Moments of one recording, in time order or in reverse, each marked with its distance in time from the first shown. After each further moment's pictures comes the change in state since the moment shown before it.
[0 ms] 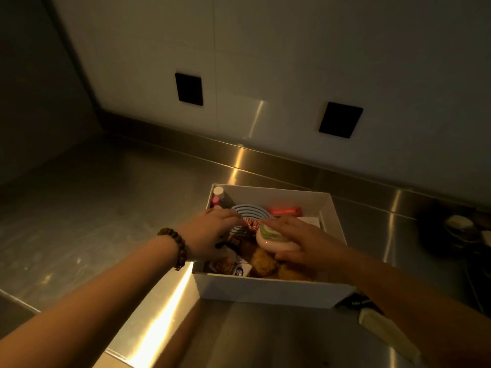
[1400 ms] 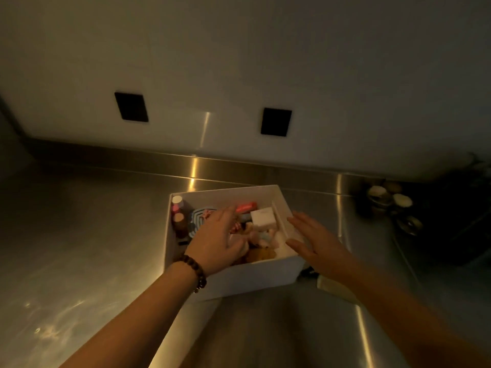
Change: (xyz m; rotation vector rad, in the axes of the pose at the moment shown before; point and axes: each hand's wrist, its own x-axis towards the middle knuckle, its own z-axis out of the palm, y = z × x) left_hand 0.001 0.089 0.011 -0.457 0.306 0.022; right_hand -0.110 -0.001 0.012 -0.069 0.432 0.355
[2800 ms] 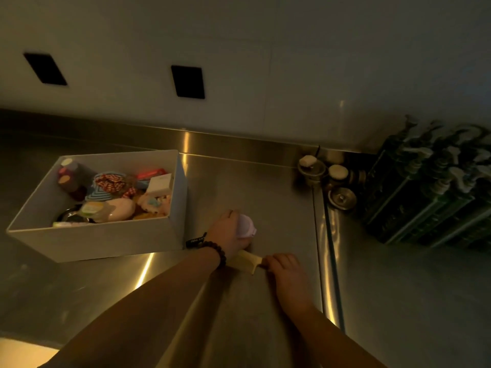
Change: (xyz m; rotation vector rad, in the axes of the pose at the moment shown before) left_hand 0.079 0.145 0.285 0.178 -0.101 -0.263; right_hand -0.124 0.261 0.038 -0.081 0.061 0.040
